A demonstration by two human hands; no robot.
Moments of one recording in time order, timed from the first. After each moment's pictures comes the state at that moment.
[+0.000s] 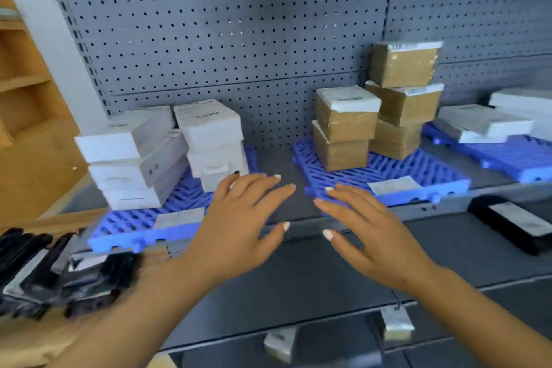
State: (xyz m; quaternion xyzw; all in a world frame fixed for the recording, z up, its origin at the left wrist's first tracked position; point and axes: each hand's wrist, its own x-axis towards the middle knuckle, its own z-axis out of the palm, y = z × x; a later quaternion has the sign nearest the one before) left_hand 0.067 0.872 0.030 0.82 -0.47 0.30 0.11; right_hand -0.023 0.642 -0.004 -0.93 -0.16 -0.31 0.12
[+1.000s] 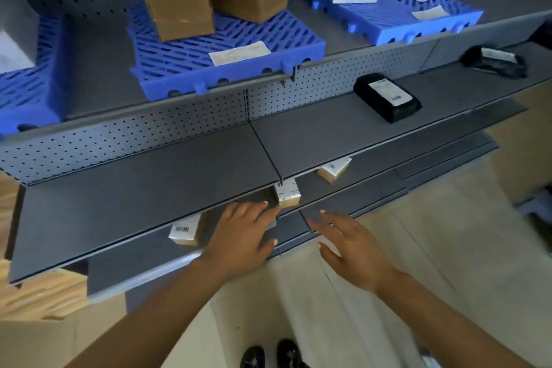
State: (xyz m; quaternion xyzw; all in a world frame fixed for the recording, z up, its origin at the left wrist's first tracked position) left_hand -0.062 0.696 -0.196 0.84 -0.53 -0.01 0.09; right_hand -0.228 0.503 -0.210 -0.98 0.07 -0.12 0.13
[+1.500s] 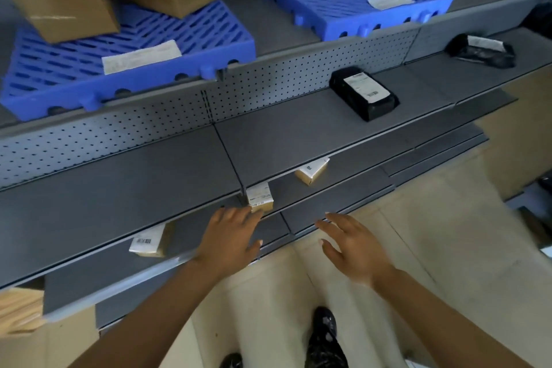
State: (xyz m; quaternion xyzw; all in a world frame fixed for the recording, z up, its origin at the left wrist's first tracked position) left_hand -0.069 0.586 -0.225 0.86 -0.50 -0.08 0.01; right_hand -0.250 0.377 -0.247 -0.98 0.14 -0.05 0.14
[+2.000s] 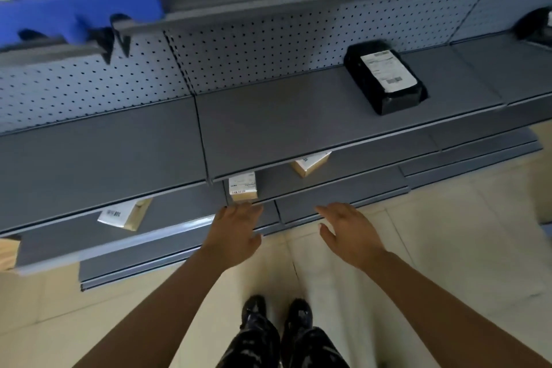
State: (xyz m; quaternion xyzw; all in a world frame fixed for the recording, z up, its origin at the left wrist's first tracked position) left_hand -0.084 0.457 -0.308 0.90 -0.39 -0.19 0.05; right_hand -0.210 0.229 -0.321 -0.98 0.10 0.06 0.17
